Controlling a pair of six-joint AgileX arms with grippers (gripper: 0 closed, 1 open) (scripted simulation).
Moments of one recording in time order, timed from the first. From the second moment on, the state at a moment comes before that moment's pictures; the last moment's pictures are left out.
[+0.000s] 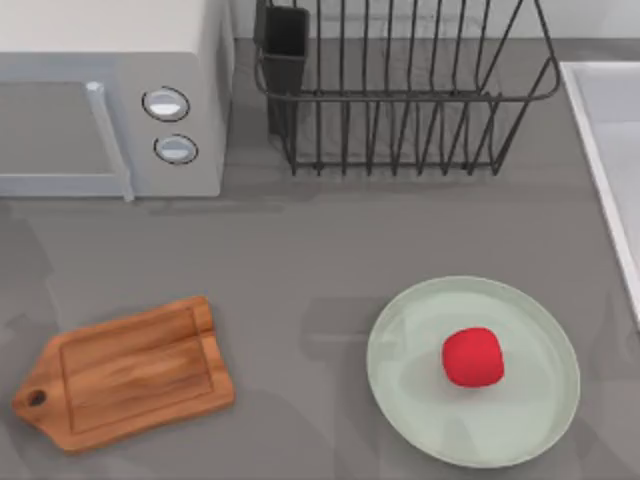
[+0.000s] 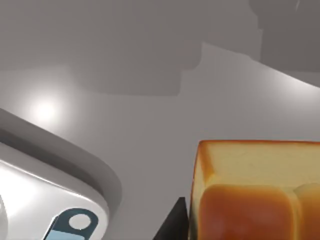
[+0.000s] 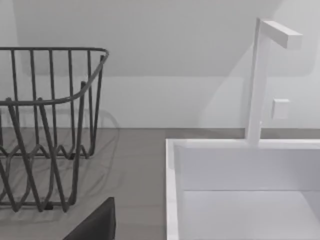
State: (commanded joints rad) left arm 0.32 1.65 1.21 -1.13 0.01 1.33; right arm 0.00 0.00 0.00 0.00 0.00 0.00
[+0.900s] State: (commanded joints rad) left arm 0.00 1.66 1.18 -1.18 -0.01 0.54; right arm 0.00 0.00 0.00 0.00 0.00 0.00
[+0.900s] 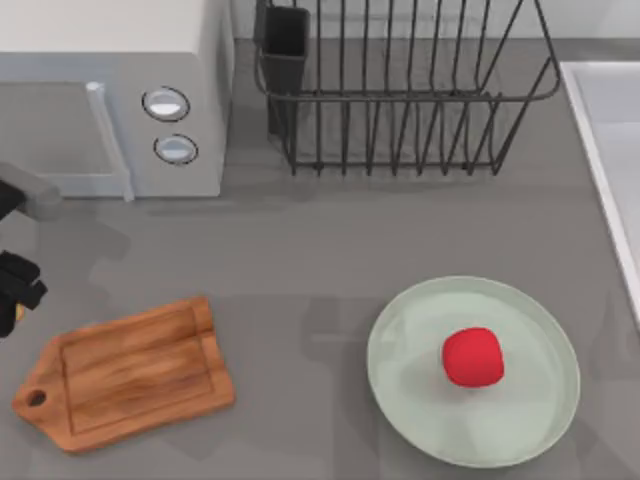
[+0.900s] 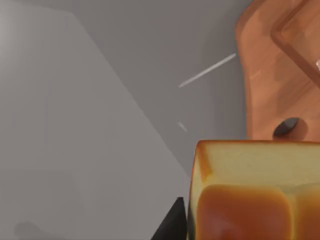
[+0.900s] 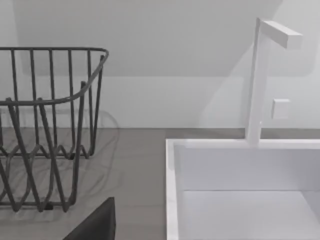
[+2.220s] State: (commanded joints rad) left arm -0.30 1.59 1.02 -1.00 0.04 -1.80; right arm 0.00 0.00 0.00 0.00 0.00 0.00
